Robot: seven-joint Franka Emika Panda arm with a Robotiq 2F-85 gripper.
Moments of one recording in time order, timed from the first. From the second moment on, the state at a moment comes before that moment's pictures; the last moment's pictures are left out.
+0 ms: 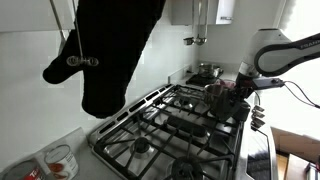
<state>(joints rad) -0.18 -0.44 -0.06 -2.58 -0.02 2.30 0.26</state>
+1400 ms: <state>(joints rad) -0.06 -0.39 -0.05 -2.47 0.01 2.29 0.08</state>
